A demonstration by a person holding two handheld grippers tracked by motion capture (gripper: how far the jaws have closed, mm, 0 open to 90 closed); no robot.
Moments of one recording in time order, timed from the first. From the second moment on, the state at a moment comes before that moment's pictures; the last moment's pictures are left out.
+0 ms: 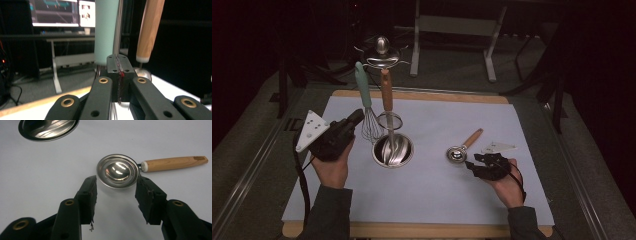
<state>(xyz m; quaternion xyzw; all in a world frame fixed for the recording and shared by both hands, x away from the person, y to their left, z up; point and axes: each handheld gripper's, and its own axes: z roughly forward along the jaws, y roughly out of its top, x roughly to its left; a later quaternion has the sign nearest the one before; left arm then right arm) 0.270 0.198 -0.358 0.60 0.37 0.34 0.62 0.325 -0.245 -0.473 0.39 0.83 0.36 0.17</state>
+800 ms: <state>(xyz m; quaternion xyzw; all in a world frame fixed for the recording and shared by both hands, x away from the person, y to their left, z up) 0.288 0.194 -0.284 0.54 0.34 0.39 0.66 0.324 -0.252 -0.471 0.39 0.83 0.36 0.17</state>
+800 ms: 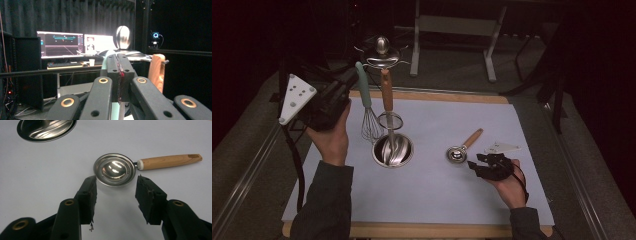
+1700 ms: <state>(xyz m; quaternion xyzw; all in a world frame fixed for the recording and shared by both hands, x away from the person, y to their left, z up) 0.299 0.199 -0.277 0.55 0.35 0.41 0.64 0.325 -0.253 -0.474 0.40 0.83 0.36 0.17</state>
